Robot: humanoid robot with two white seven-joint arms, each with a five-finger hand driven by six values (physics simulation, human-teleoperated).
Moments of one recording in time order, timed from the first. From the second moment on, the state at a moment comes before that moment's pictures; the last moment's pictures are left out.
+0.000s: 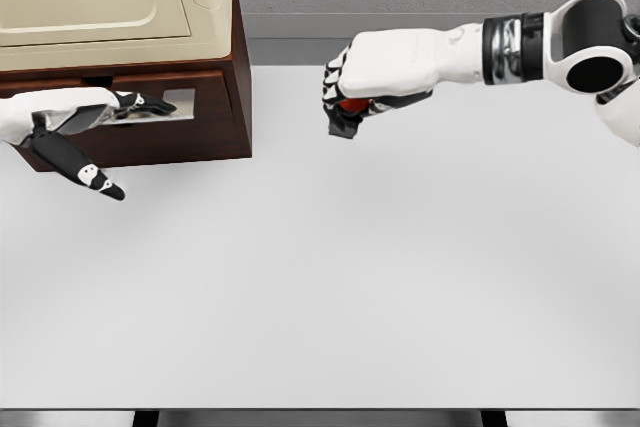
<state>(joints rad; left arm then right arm) -0.84 1.17 -0.84 -1.76 0.65 0.25 -0.61 -1.14 -0.63 0.97 -1.47 0.22 -0.61 0.61</state>
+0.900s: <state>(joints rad) -0.78 1.29 -0.85 -1.77 0.74 0.25 -0.60 -1.25 -0.52 1.03 -1.43 0.21 -0.61 0.61</state>
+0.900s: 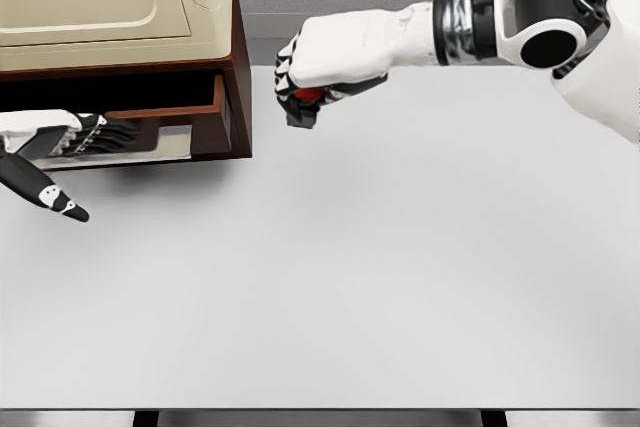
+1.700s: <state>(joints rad) -0.78 1.31 -0.85 -1.76 0.79 0.25 -0.61 -1.35 -0.32 1.07 -1.34 0.20 -0.53 0.61</state>
